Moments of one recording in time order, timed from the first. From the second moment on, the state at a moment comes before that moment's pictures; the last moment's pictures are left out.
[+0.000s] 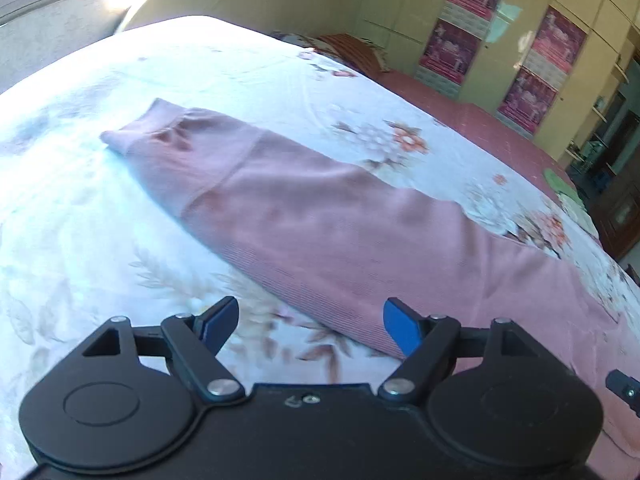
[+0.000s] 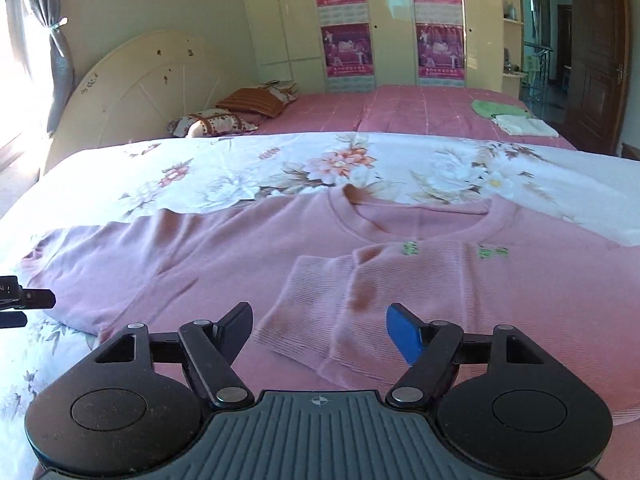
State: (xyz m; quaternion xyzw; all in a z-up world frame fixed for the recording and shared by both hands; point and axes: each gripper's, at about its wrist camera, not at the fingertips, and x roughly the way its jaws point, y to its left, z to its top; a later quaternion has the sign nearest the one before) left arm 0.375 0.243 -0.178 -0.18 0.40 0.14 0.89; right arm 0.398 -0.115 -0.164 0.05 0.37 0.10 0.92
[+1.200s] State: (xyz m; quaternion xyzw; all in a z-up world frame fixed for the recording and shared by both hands) left arm 0.420 0.346 -0.149 -0.28 0.27 0.10 0.92; right arm 0.419 0.006 -0.221 -0.06 0.40 0.12 0.91
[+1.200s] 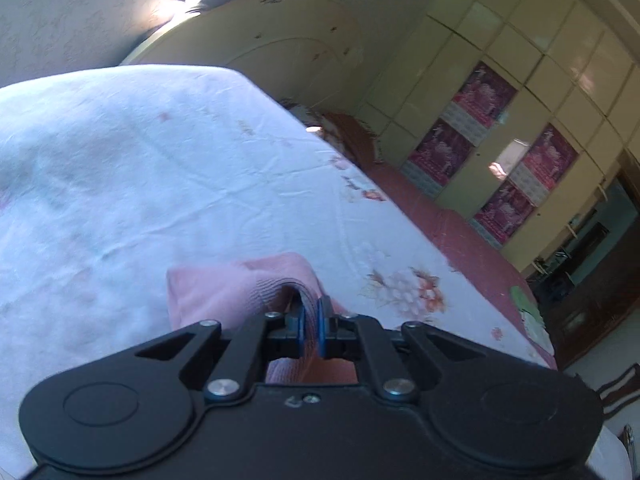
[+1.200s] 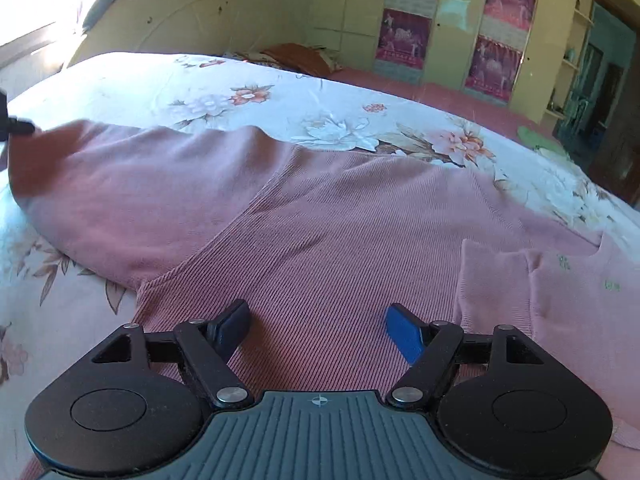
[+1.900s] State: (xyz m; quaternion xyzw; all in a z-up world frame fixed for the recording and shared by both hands) left arm 0.432 -0.020 -0.188 -0.07 0.40 -0.25 0.88; right arm 0.350 -0.218 -0.161 0.14 0.38 -0.02 0.92
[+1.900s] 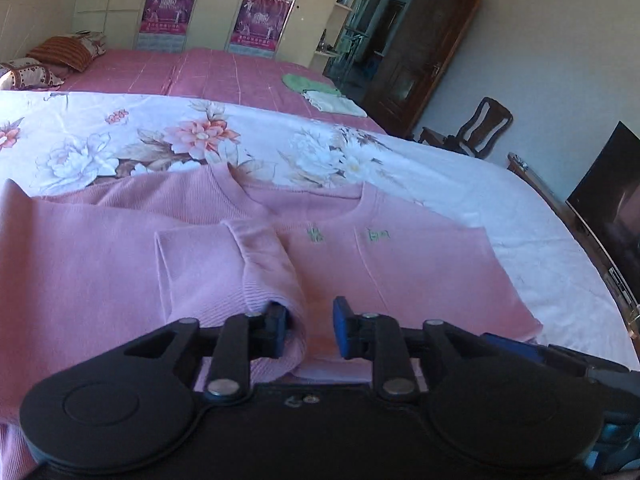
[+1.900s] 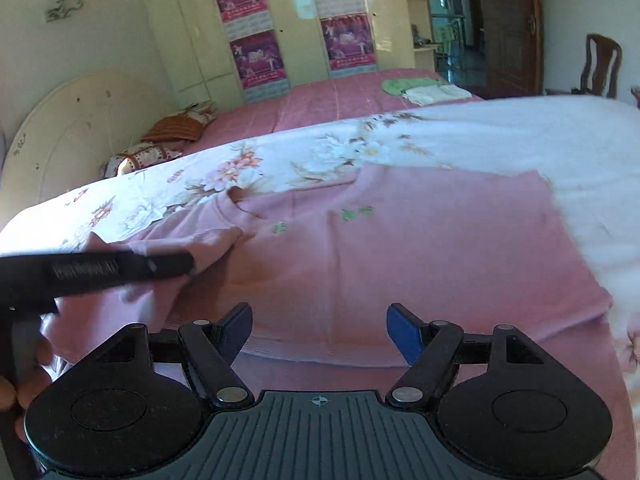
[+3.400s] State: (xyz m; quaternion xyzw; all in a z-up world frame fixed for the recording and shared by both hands) left arm 0.422 0.096 -0.218 -0.03 0.43 -0.05 0.90; right arm 0.378 -0.244 -0.172 0.19 0.37 -0.04 0.91
